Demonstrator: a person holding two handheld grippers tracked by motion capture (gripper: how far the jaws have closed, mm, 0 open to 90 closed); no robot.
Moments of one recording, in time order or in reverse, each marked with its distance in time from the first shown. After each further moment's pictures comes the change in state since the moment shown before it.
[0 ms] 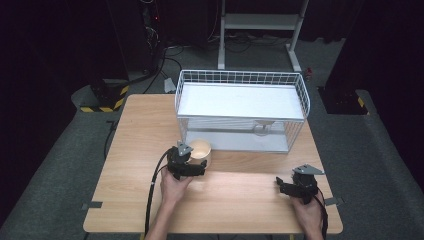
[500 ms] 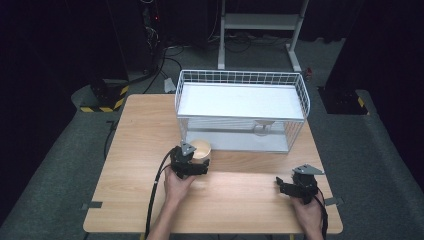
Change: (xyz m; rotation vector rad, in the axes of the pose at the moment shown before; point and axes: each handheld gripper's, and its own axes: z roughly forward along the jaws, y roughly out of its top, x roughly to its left) left arm -0.003 0.000 0.012 -0.020 0.002 0.001; right arm 0.000 0.000 0.000 0.000 0.000 0.000
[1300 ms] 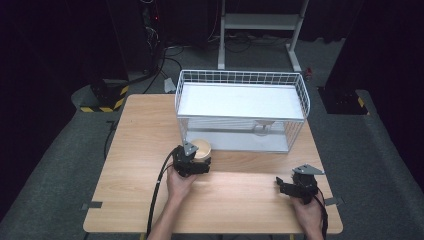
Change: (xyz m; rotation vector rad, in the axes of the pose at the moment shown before) left arm -0.003 0.000 0.008 -0.026 0.020 0.019; right arm 0.000 0.000 0.000 0.001 0.001 0.001
